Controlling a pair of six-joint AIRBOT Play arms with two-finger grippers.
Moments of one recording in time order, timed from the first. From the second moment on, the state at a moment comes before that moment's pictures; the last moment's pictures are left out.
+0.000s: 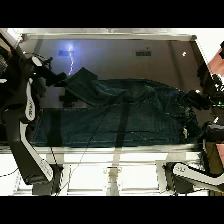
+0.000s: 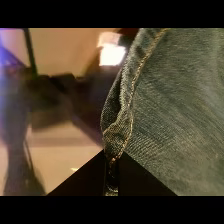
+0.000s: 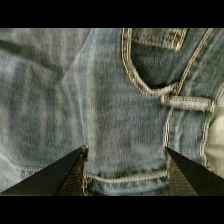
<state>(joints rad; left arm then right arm) 0.17 -2.08 2.05 1.25 -1.37 -1.54 -0.55 -1.30 1.05 -1.10 1.06 1.29</state>
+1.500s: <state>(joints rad) 0.41 -1.87 1.98 1.41 -1.52 -1.57 -0.41 -1.73 1.38 -1.12 0.88 1.48</state>
